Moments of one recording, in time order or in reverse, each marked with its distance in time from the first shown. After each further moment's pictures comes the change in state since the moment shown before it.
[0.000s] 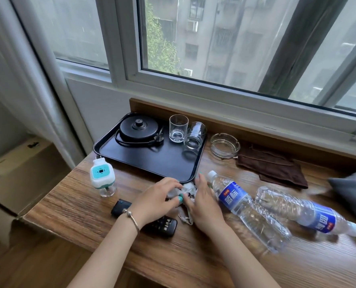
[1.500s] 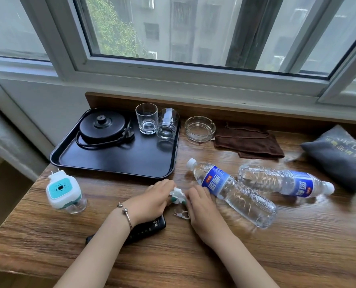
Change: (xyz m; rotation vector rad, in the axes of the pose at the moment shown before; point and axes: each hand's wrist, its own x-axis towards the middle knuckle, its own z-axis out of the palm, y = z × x) left_hand 0.035 0.006 0.019 0.191 -0.363 0.268; right_hand -0.042 0.021 -0.006 -0.174 0.037 -0.038
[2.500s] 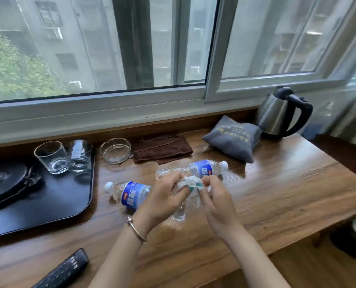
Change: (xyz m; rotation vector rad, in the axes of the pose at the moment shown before) left_hand 0.085 0.193 0.024 -0.422 0.270 0.386; right_hand -0.110 0.080 -0.123 0.460 0.634 0.353
